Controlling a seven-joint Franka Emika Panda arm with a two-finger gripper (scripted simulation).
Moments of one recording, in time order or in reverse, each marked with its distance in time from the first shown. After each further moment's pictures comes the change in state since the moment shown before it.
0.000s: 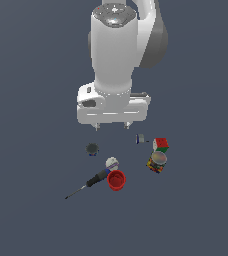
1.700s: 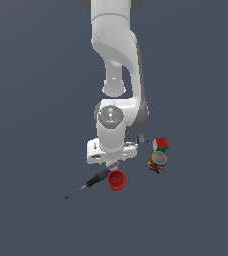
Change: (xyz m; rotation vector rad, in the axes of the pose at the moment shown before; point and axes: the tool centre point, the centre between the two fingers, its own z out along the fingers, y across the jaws) arm 0.028 0.000 0.203 0.025 -0.004 -0.068
